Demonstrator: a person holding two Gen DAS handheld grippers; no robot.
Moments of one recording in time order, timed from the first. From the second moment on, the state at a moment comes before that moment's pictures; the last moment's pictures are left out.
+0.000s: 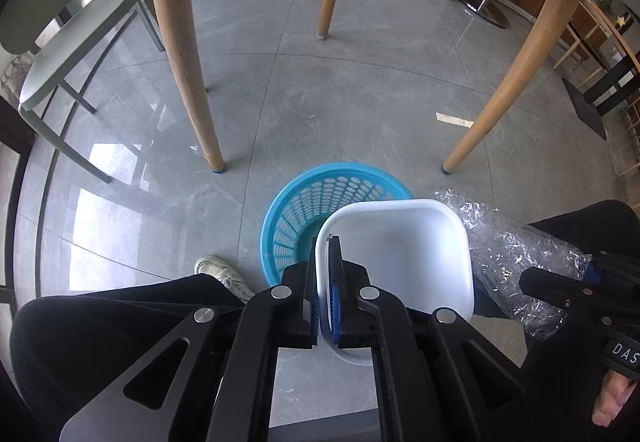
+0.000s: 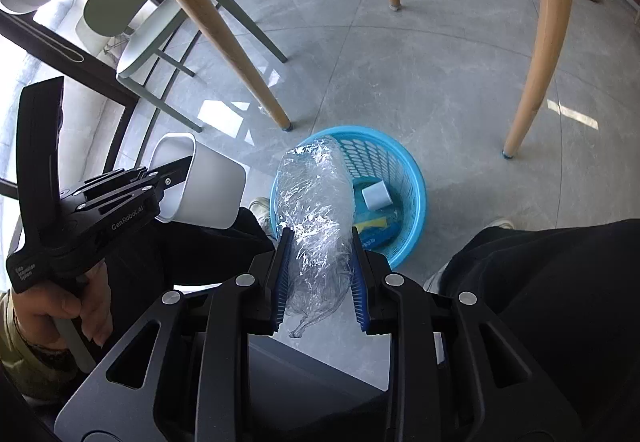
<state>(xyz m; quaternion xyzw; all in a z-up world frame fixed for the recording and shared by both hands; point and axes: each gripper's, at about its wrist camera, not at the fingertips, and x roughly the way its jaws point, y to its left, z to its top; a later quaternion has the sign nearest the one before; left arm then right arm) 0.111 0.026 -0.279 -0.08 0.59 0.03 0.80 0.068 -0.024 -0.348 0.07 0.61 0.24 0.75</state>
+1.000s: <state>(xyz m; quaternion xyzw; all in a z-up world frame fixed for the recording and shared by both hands) 0.145 0.038 -0.350 -0.11 0.66 0.04 0.74 0.116 0.008 -0.447 0.07 0.69 0.19 0.70</state>
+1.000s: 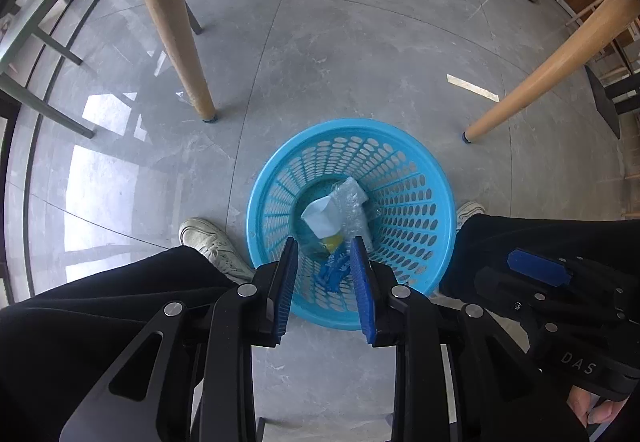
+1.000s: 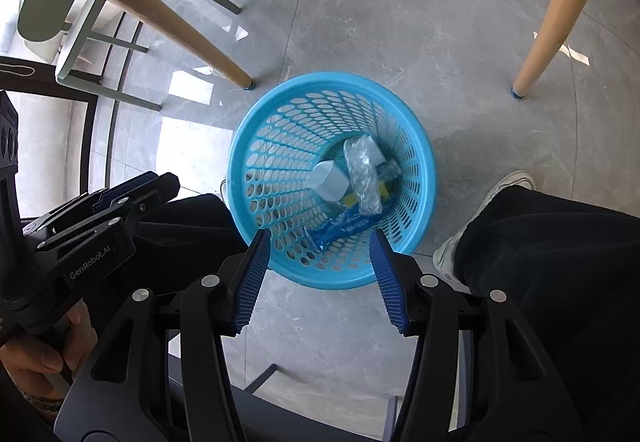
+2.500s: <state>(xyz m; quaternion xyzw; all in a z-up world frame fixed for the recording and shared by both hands) 0.058 0.045 -0.161 -0.06 0.49 0.03 0.87 0.022 -0.059 -0.240 0.05 0.47 0.23 0.85</state>
